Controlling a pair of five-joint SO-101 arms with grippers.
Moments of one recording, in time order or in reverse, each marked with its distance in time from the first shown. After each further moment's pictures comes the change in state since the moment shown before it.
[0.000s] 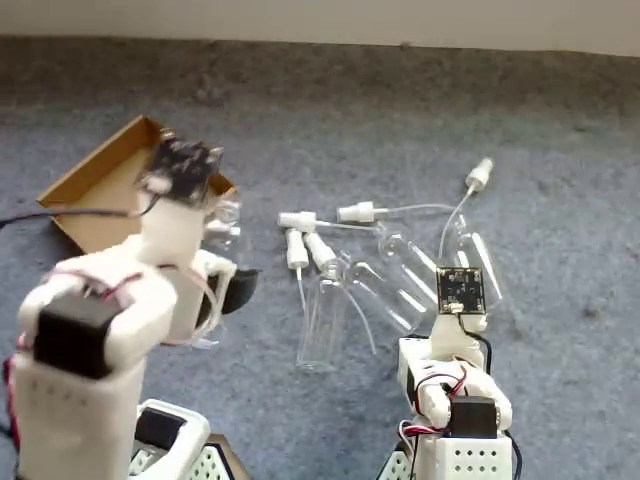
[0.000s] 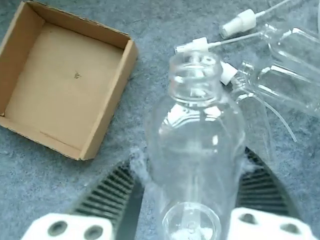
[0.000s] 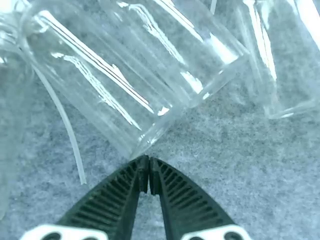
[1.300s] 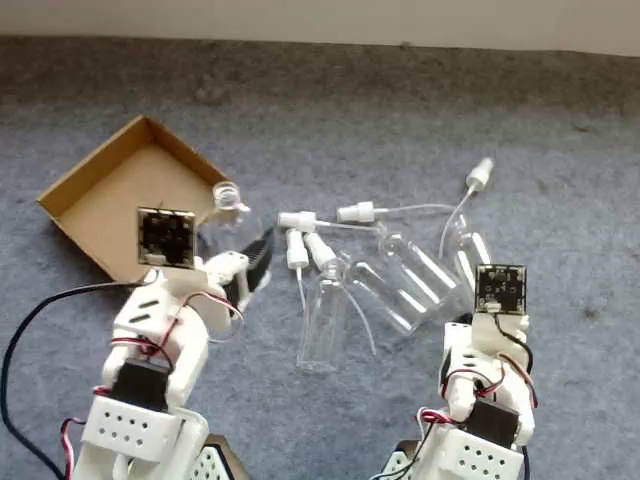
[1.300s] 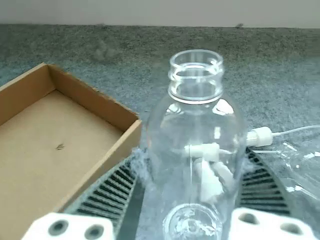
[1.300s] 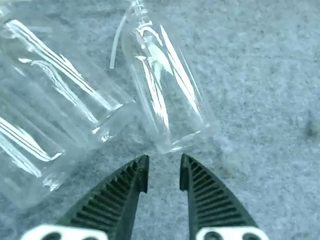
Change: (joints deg) left arm -1.6 -29.8 62.1 -63.0 9.9; right arm 20.5 0.0 -0.1 -12.0 16.3
